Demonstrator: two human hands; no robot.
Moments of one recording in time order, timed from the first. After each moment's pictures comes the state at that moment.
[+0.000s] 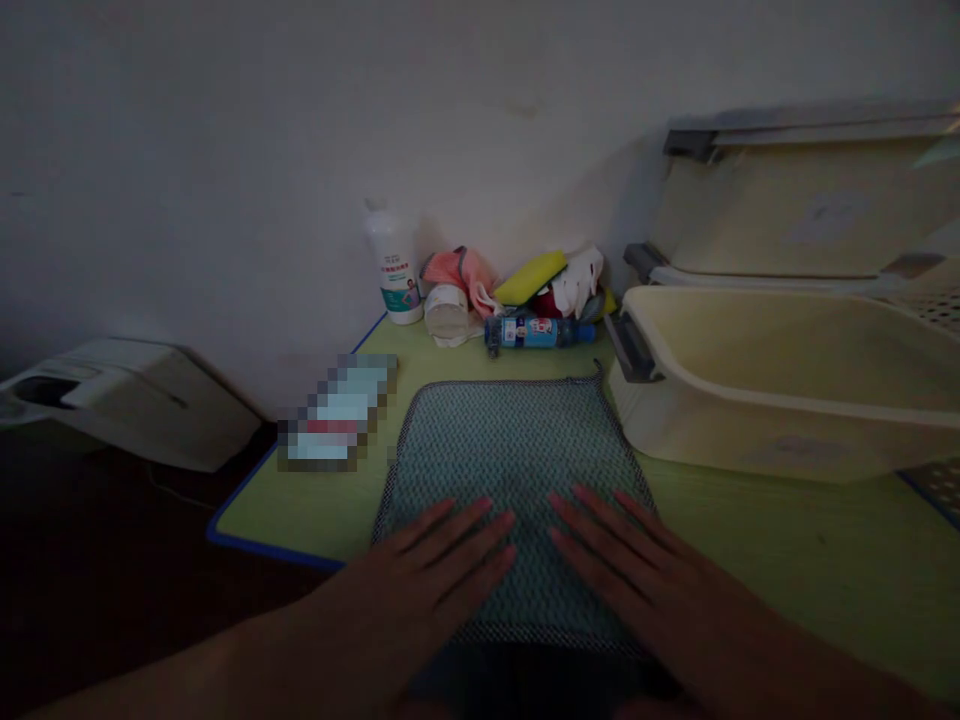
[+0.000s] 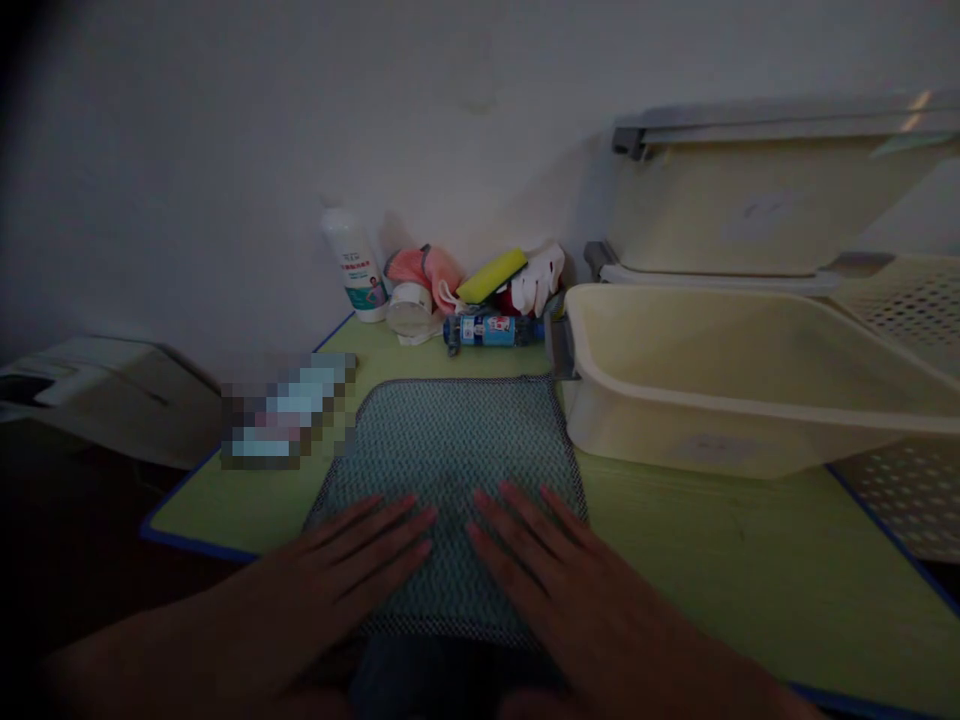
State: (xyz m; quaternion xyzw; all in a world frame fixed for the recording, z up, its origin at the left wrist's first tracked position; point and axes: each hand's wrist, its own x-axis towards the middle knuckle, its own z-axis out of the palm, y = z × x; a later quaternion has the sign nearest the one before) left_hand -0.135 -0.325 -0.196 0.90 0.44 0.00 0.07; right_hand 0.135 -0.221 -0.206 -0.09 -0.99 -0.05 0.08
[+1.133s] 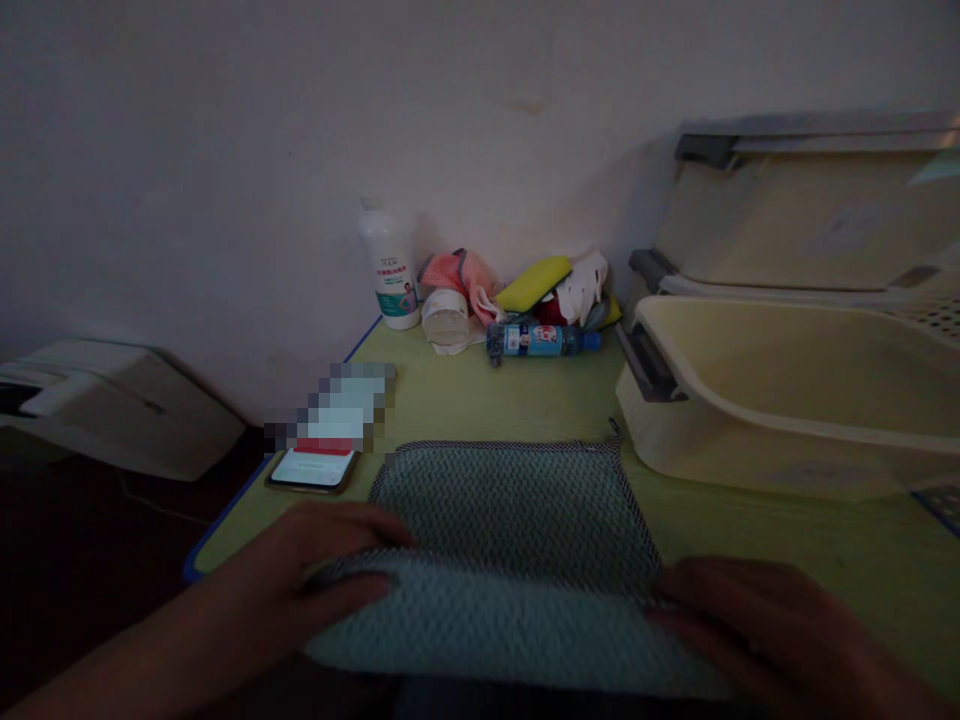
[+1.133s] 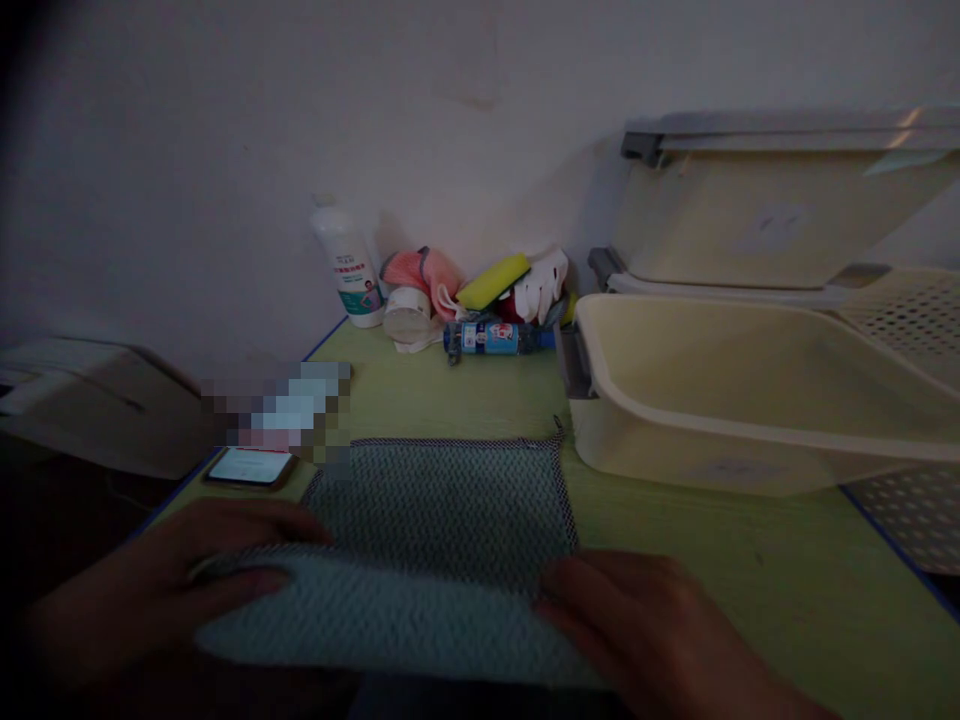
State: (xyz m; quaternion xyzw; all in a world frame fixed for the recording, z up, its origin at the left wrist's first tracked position) left_hand -0.199 -0.327 -0.185 0.69 0.66 0.16 0.27; right_hand 0.143 -0.218 -0.193 -0.25 -0.95 0.05 0.21
